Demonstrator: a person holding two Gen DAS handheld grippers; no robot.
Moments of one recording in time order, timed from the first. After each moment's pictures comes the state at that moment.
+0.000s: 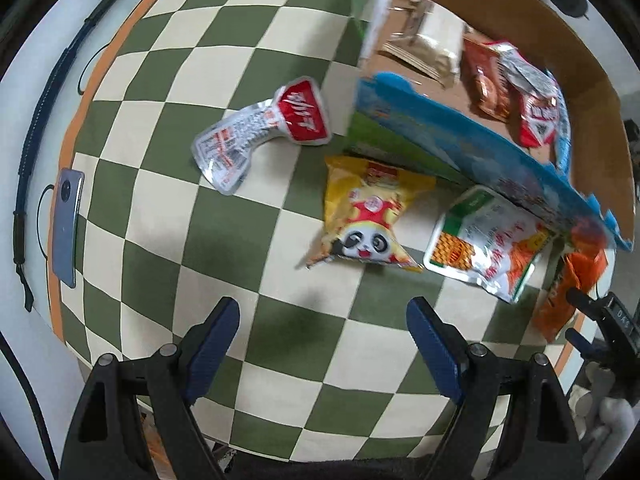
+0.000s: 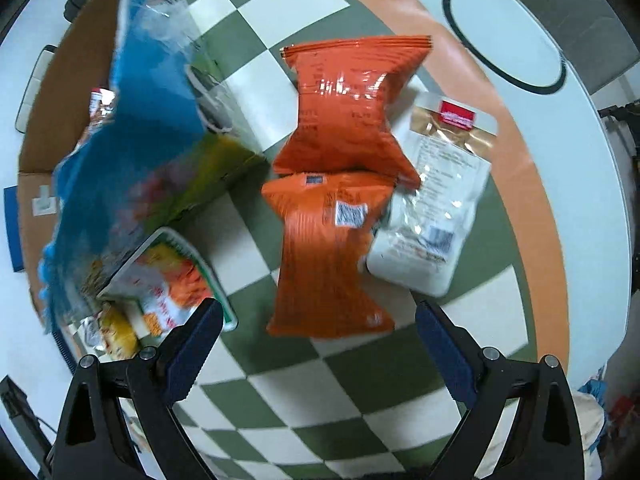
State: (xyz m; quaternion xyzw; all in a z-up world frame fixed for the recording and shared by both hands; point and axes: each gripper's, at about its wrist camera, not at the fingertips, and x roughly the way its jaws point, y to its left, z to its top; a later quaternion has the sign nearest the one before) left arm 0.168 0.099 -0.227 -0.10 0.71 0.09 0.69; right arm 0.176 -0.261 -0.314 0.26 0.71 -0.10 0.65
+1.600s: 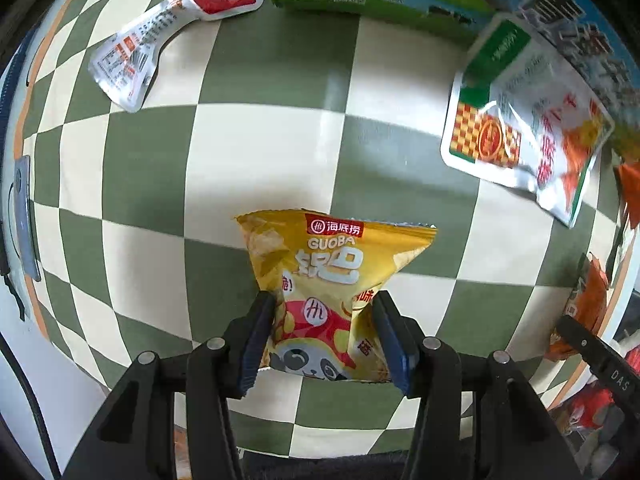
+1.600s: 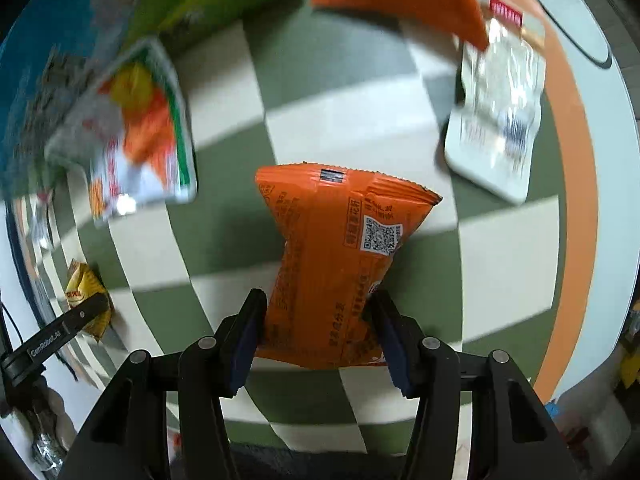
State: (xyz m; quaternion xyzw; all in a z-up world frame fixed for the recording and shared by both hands) left arm 0.125 0.050 -0.300 -0.04 0.78 0.05 0.62; right arm 0.139 -0.200 -0.347 0.15 0.77 -0.02 0.61
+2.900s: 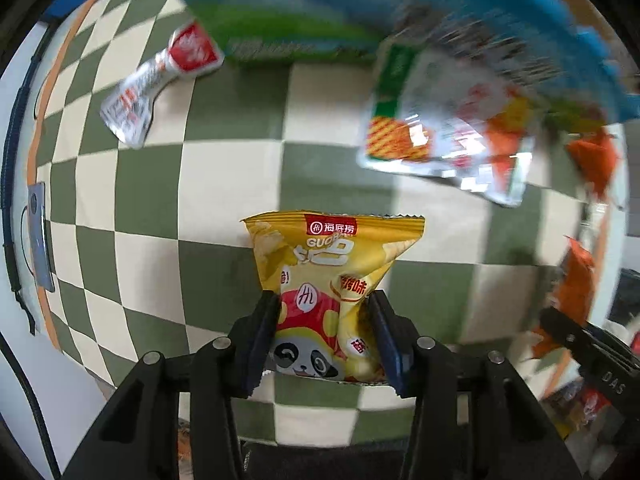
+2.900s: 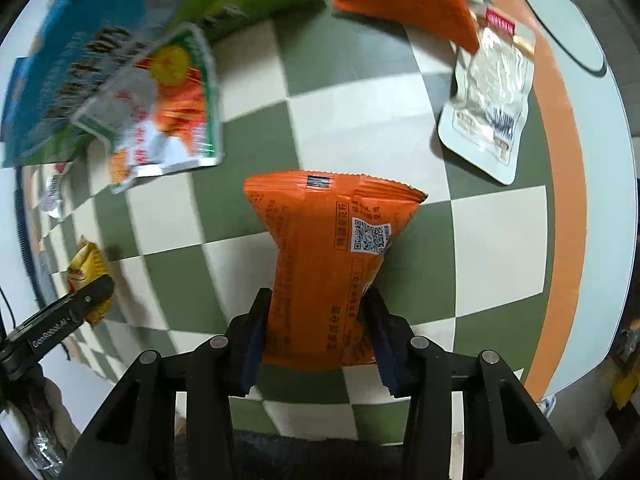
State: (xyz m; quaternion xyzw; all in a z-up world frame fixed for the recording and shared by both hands) left arm 0.130 -0.003 -0.247 -0.03 0.75 0.01 0.66; right arm 0.109 -0.198 -0.308 0.15 0.75 0.02 0.64
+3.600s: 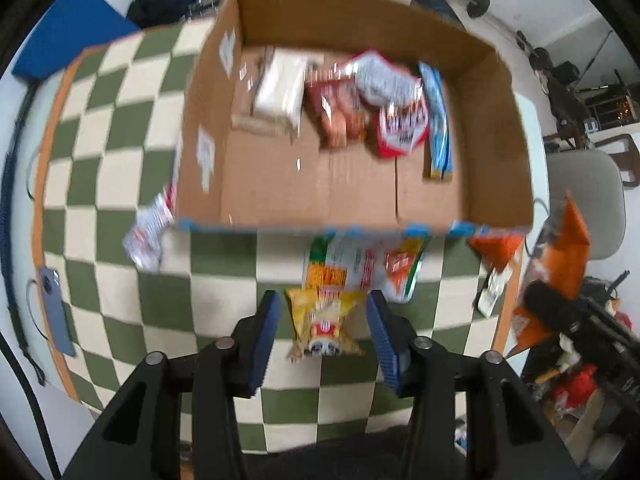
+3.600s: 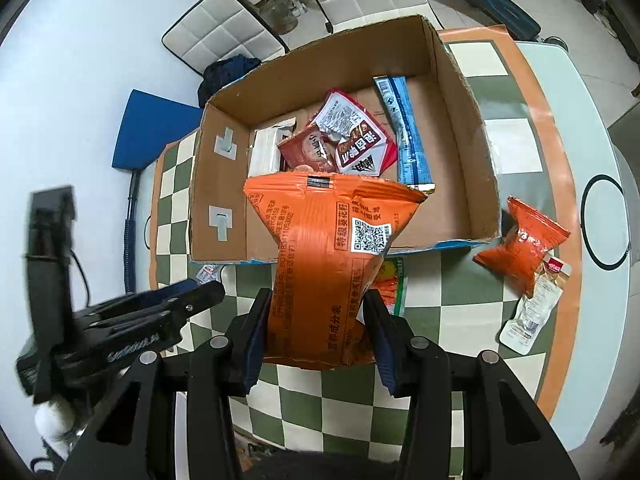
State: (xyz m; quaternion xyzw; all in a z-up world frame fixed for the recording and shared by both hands) left arm 0.222 0.011 -0.157 -0.07 0.72 -0.05 0.69; right arm 0.221 -0.172 -0.149 0.18 0.65 0.13 0.73
